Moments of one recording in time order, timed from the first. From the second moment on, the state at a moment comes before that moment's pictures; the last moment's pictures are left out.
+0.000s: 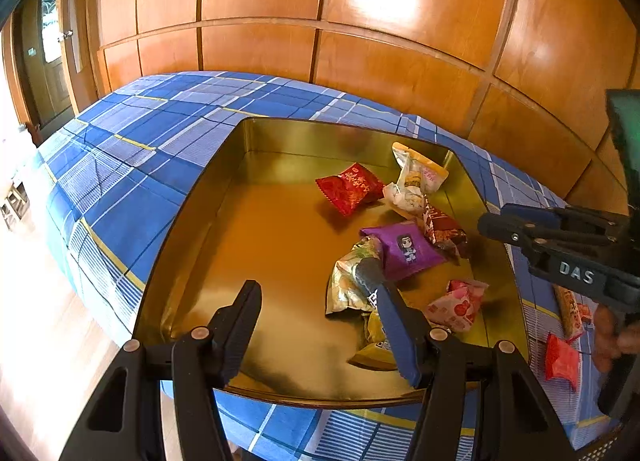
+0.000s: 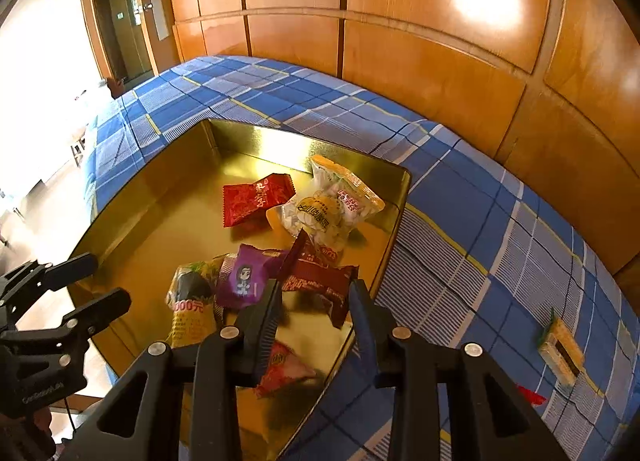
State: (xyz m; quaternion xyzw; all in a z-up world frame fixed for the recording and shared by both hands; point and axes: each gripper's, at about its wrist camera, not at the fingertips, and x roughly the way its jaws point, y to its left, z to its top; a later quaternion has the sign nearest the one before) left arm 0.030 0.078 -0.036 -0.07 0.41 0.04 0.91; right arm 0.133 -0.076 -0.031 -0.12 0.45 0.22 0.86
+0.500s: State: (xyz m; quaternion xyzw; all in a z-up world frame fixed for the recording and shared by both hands) left arm 0.025 0.058 -0.031 -0.05 0.41 0.02 0.91; right arm 0.095 -0.116 -0.012 -0.08 0.42 0.21 0.88
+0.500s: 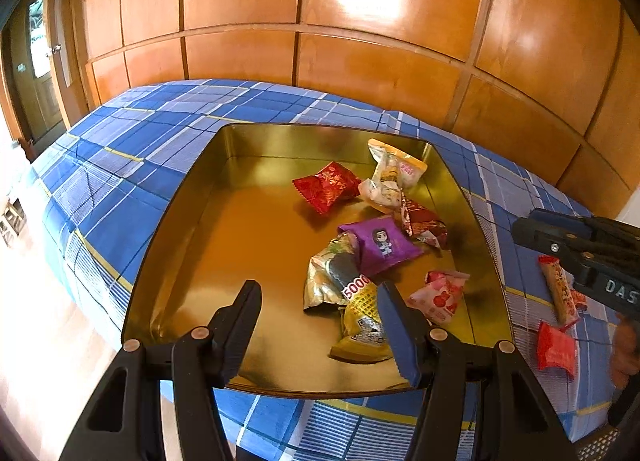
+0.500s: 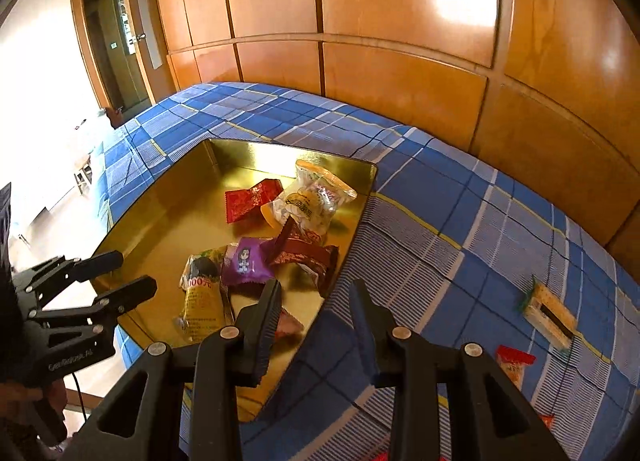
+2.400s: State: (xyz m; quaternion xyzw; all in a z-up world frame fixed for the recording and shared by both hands) left arm 0.021 -0.086 -0.021 0.10 0.41 -0.15 0.89; right arm 0.077 -0.462 -0.035 0.08 0.47 -0.15 0.87
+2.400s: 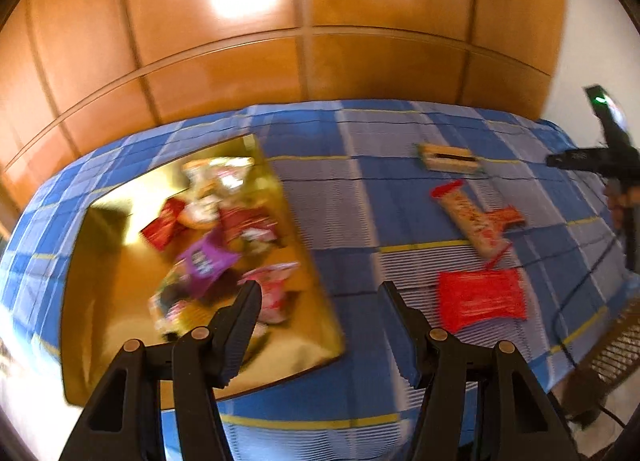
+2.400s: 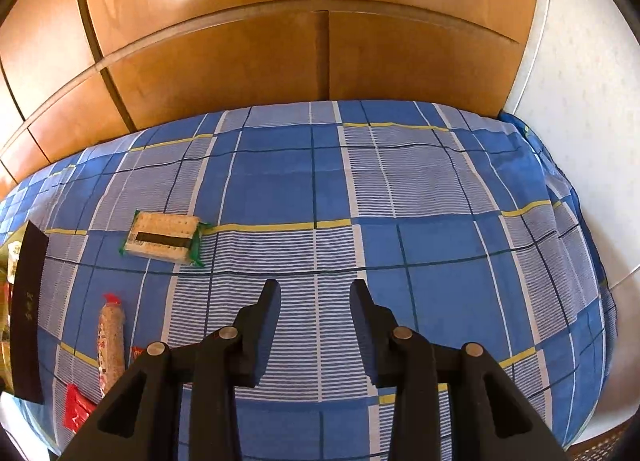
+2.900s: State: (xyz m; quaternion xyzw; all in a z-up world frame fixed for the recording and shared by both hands) left arm -0.004 -0.203 -0.057 0.26 0.43 -0.34 0.79; right arm 0.077 -0.458 -0.032 0.09 0.47 -0.13 0.87
